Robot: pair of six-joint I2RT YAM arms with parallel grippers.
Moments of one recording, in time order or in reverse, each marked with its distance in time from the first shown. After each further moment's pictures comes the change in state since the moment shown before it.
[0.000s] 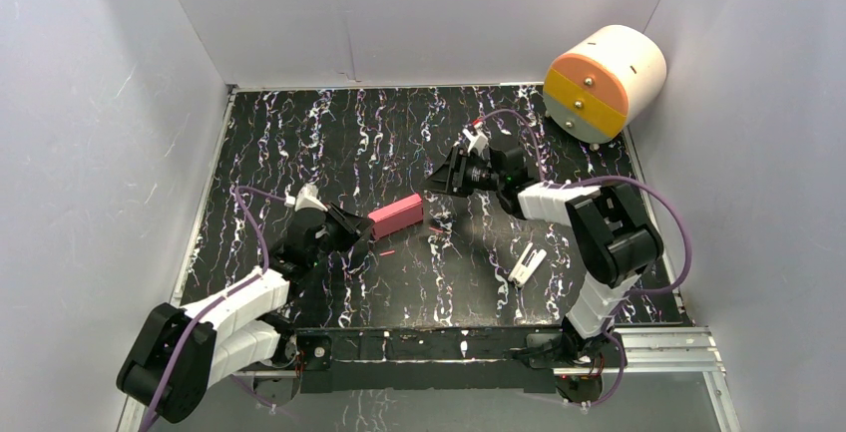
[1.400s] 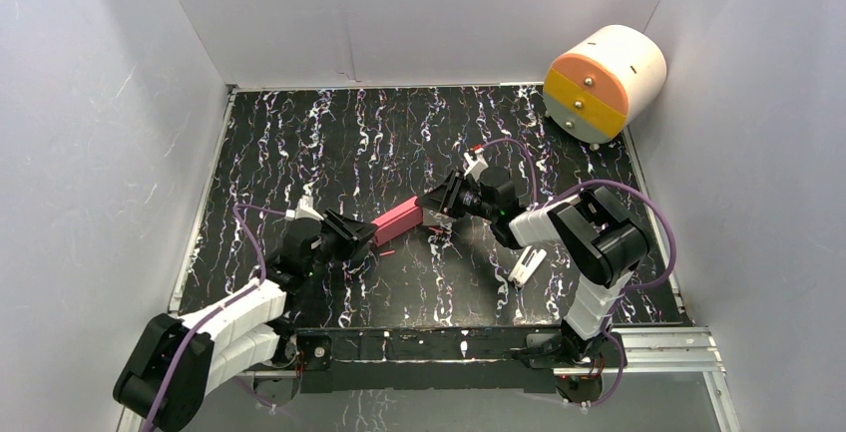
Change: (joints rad) left arm 0.003 -0.072 -0.083 0.049 0.080 -0.177; right arm 0.126 0.048 -0.192 0.312 0.259 0.158
